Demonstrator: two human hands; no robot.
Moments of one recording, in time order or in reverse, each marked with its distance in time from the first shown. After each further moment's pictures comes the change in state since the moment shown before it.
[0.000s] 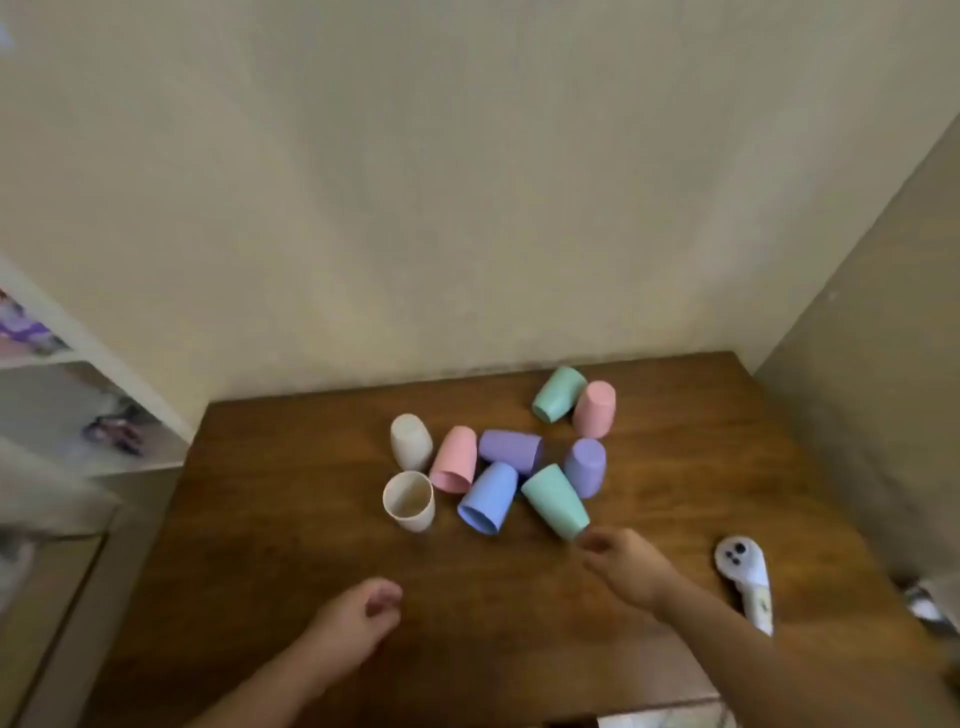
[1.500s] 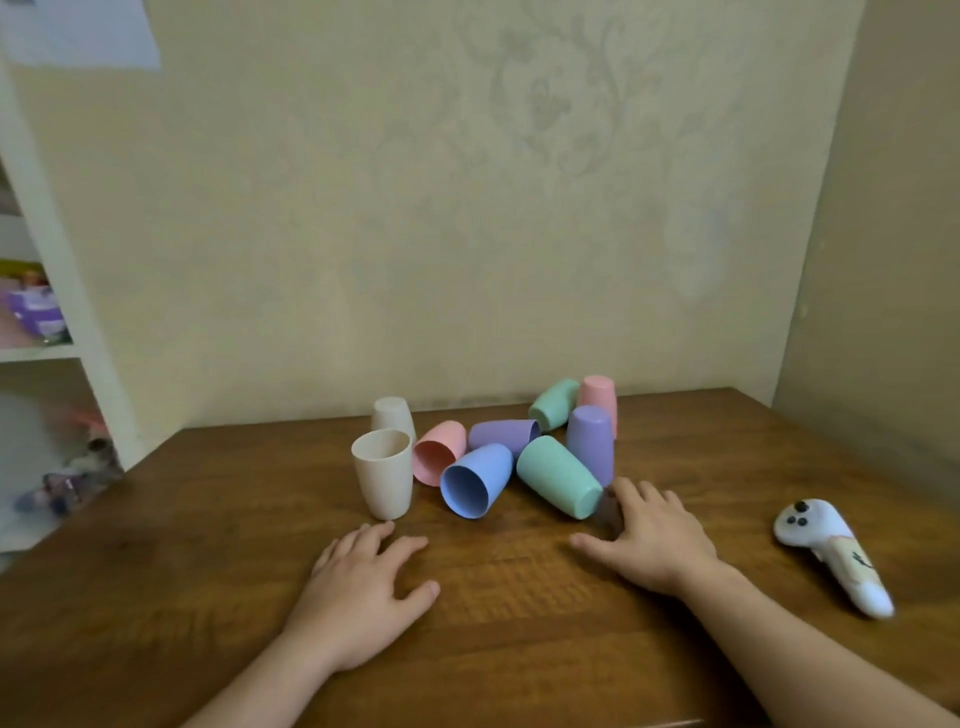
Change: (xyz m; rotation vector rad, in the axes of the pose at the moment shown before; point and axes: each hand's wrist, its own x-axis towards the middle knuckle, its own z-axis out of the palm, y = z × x) left_hand 0.078 -0.057 0.121 0.625 0.500 0.499; right_hand 0.052 0.106 0.096 -0.428 0.474 -0.154
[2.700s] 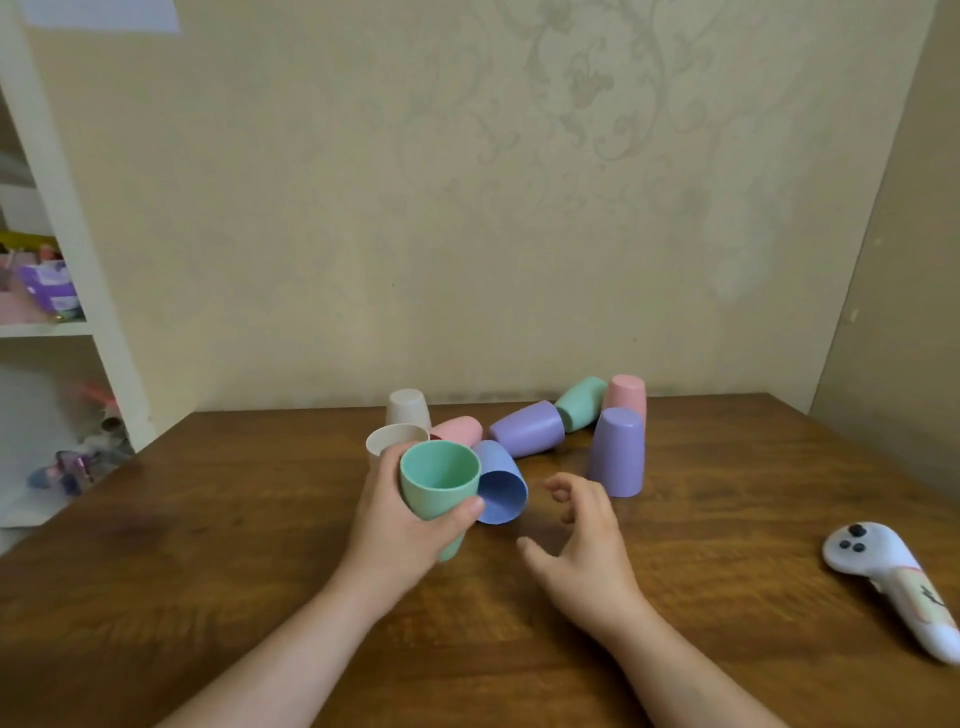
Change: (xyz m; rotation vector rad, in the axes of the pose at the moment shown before) left_hand 0.037 0.026 -0.015 -0.983 0.507 0.018; right_hand -0.003 -0.086 0.062 0.727 0.393 -0.316
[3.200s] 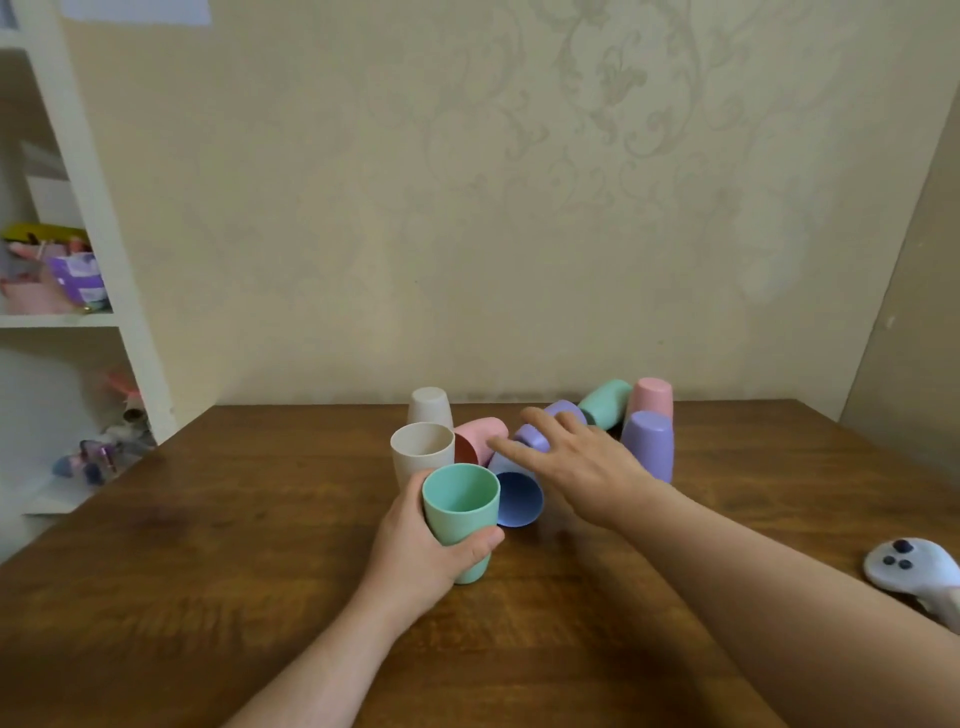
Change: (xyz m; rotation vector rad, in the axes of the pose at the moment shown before) left_hand -0.004 -0.032 -0.004 0.049 -0.104 -0.076; right_hand 0.108 -0.025 -0.002 -1.057 -0.396 -0.669
